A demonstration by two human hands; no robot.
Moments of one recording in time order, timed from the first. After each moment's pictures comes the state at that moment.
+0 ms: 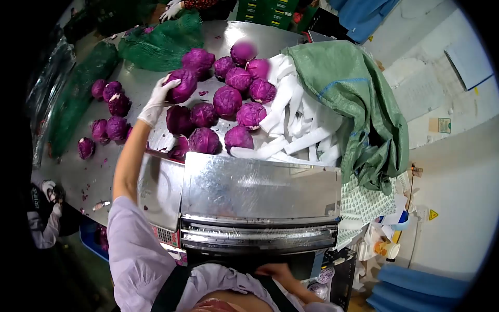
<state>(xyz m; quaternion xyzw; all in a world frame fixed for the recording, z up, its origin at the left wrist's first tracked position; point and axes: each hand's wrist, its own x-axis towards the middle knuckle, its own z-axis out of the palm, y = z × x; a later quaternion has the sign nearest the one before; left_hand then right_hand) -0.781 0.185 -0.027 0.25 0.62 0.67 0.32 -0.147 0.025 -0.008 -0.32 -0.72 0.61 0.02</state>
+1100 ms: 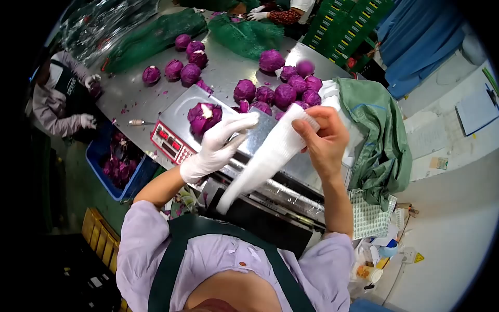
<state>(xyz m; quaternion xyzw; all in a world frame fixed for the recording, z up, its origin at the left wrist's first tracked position) -0.442 -0.069 0.137 0.57 0.55 0.61 0.01 -0.311 0.091 0.221 -0.07 -0.75 0.56 0.34</state>
